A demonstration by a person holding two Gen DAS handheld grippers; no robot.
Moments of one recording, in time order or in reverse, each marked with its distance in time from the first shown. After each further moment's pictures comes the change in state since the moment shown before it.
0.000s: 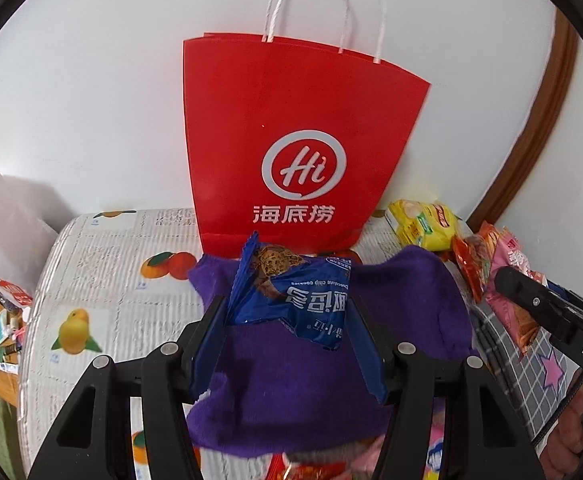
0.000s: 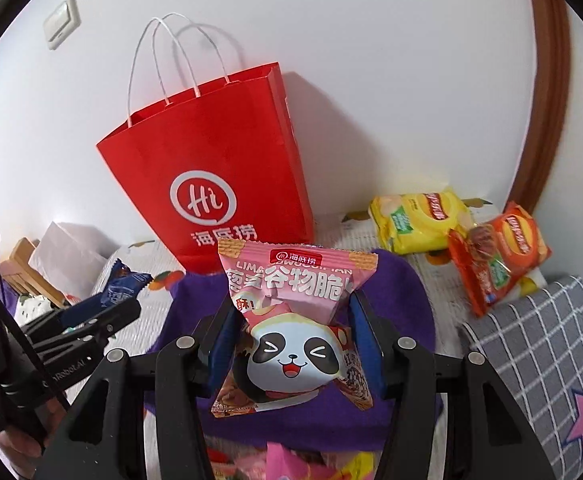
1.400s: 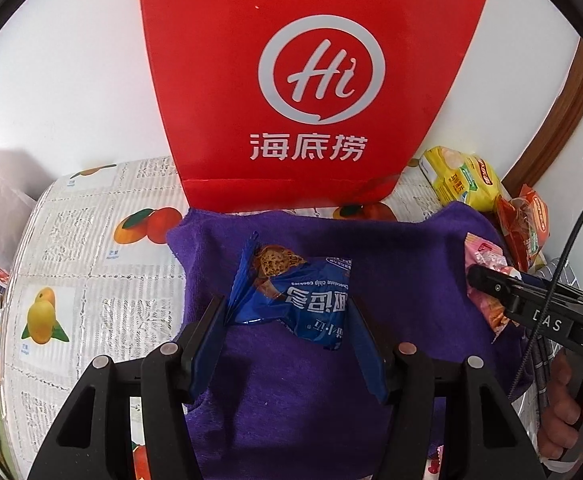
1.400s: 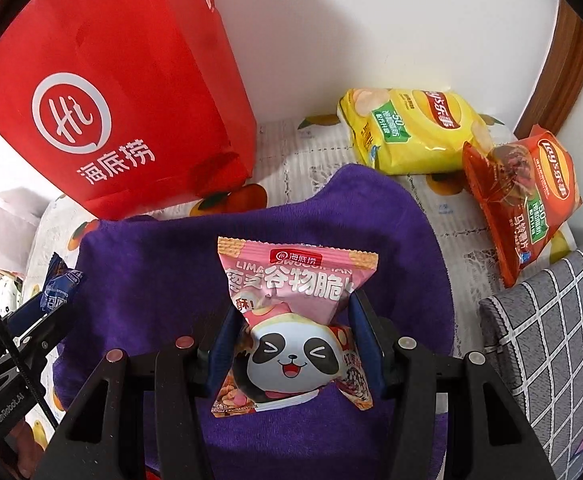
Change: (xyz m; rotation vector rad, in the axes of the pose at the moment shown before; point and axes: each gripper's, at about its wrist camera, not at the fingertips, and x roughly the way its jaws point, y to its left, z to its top) left arm 0.080 -0.003 -0.017 0.016 0.162 0.058; right arm 0.128 -0.049 -0.022 0.042 0.305 -0.103
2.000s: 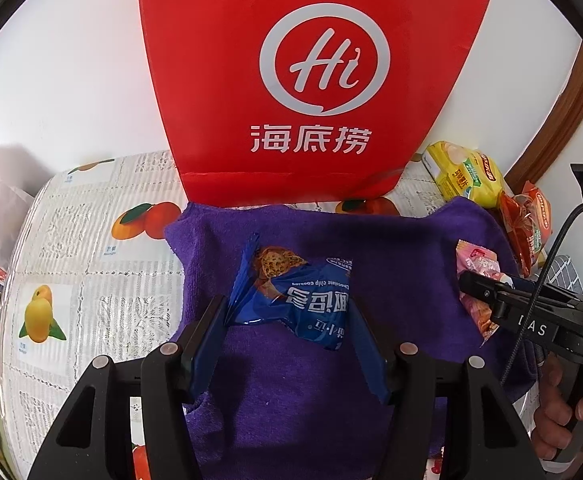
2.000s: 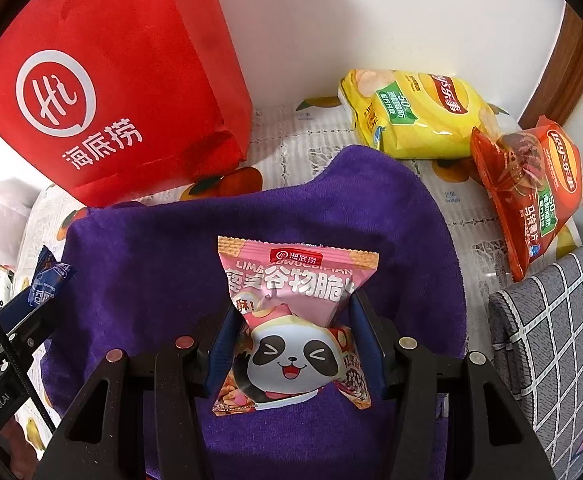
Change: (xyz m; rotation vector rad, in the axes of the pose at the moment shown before) left arm 0.006 0.003 -0.002 -0.007 0.015 0.002; right arm 0.019 0.001 -0.003 -0.007 0.044 -0.017
